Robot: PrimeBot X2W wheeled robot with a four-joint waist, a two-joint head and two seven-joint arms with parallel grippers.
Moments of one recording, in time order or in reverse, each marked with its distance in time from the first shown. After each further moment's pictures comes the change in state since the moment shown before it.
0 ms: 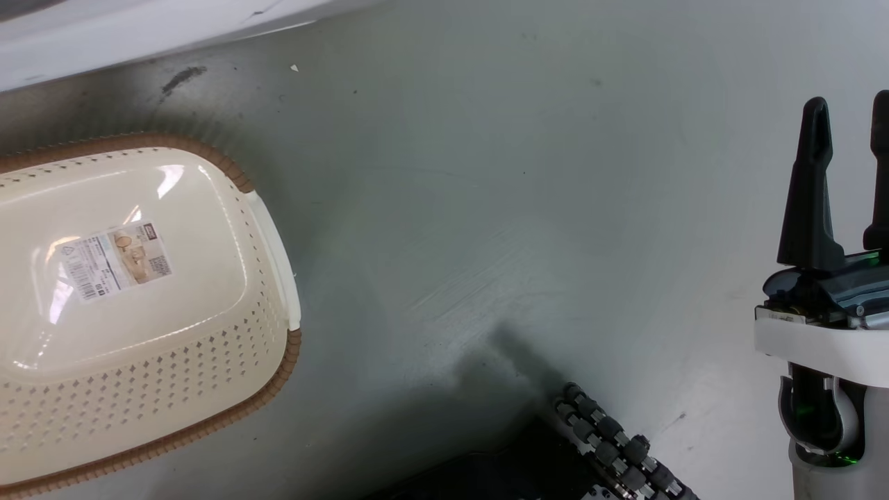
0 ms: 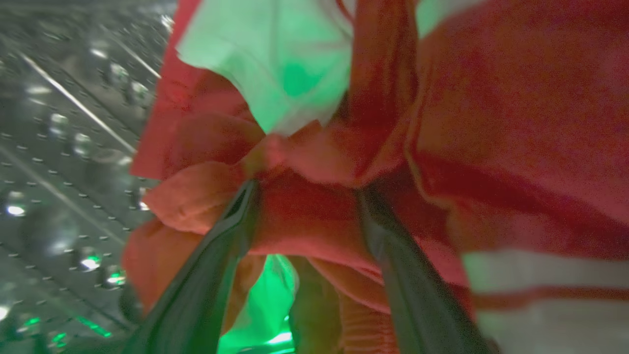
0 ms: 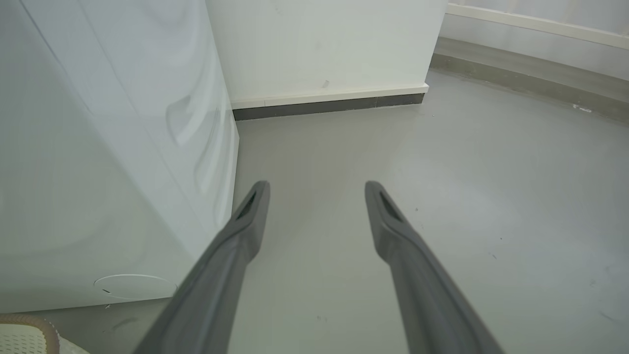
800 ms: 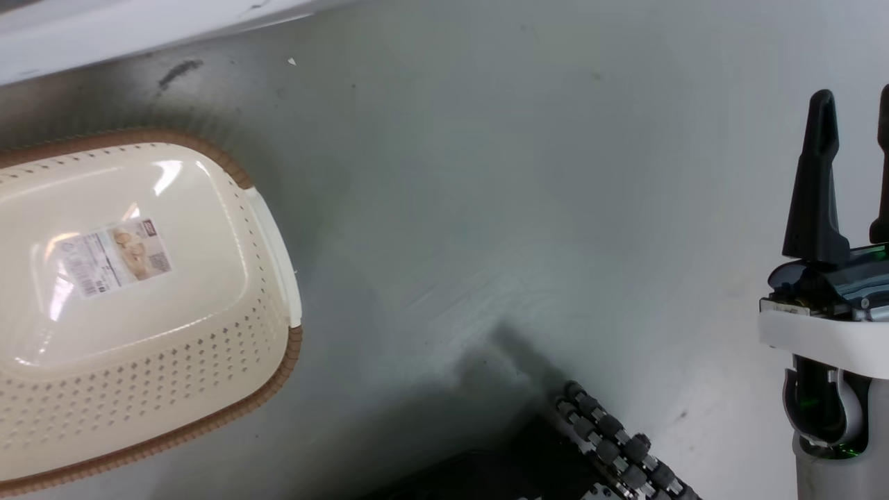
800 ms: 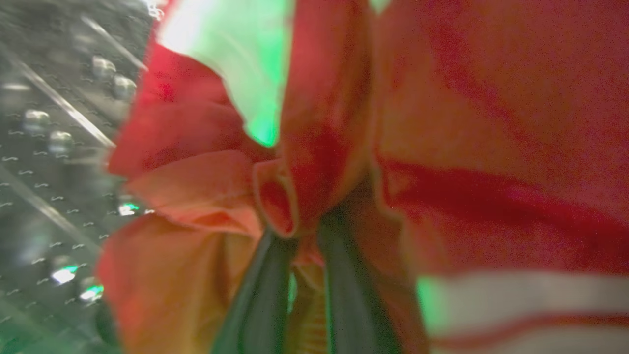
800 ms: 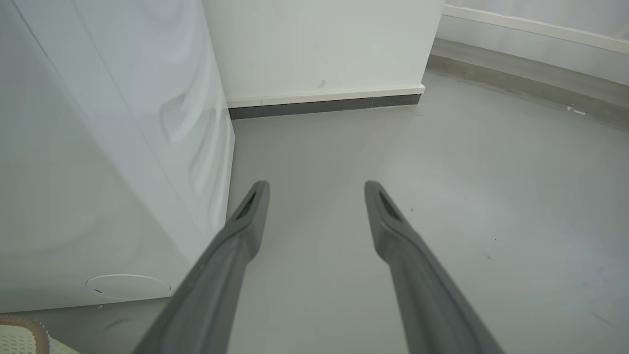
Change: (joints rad) left arm 0.043 0.034 -0.061 -0.011 -0.049 -0.009 -0.076; right arm -0.008 0.000 -0.006 0.007 0.000 0.000 0.000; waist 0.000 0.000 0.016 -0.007
